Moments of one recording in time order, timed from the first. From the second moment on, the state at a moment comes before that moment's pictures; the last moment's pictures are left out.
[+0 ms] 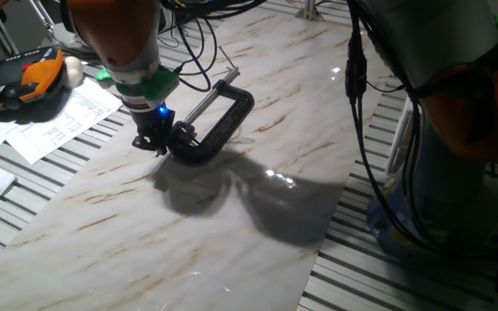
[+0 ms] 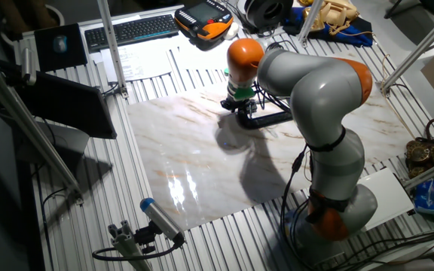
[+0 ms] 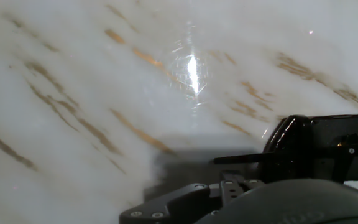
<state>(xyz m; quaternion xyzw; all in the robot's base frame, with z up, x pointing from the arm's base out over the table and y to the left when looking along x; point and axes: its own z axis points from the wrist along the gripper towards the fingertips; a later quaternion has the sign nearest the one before) 0.584 0.100 0.063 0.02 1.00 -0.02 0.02</state>
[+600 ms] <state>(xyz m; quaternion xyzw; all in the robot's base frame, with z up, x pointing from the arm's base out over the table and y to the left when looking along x) 0.584 0.090 0.054 0.02 1.00 -0.01 0.01</state>
